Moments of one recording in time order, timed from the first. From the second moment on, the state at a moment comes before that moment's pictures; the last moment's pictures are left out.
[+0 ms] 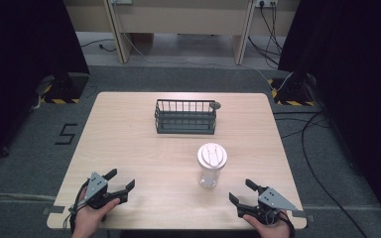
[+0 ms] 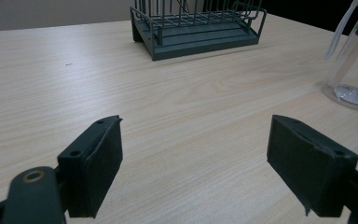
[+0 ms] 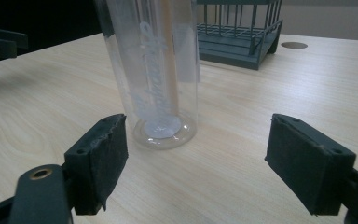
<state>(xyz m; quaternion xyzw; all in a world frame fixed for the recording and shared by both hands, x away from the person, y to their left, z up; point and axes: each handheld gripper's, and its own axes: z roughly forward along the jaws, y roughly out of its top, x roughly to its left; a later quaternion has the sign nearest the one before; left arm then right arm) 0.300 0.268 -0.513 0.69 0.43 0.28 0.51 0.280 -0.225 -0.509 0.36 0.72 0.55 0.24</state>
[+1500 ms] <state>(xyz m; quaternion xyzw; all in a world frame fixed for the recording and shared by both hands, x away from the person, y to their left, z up) 0.299 0.261 -0.512 0.69 0.42 0.28 0.52 0.318 -0.168 -0.501 0.33 0.74 0.55 0.21</state>
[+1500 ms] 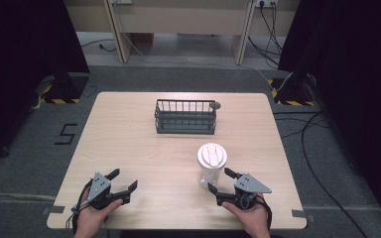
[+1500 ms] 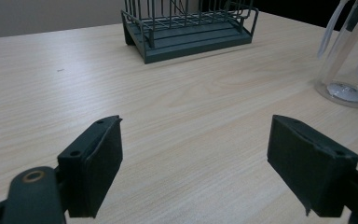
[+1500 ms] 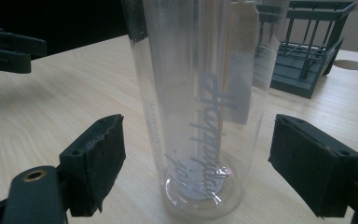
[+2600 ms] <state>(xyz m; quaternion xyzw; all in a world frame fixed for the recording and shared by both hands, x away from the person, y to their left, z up) 0.299 0.261 -0.513 0.69 0.42 0.27 0.52 0.353 -0.140 -0.513 0.32 0.73 0.55 0.23</state>
